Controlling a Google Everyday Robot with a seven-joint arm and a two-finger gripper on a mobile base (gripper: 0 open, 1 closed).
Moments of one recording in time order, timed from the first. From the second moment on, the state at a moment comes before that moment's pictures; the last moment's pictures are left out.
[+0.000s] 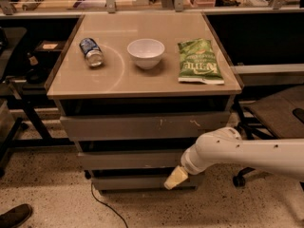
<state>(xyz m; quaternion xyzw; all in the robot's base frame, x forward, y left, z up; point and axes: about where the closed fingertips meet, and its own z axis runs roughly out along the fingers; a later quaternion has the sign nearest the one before) 0.507 -0.118 0.501 -0.40 0.90 0.10 0.16</state>
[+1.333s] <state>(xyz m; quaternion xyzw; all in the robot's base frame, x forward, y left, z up) 0.565 -0.115 0.453 -0.41 0.88 0.09 0.21</state>
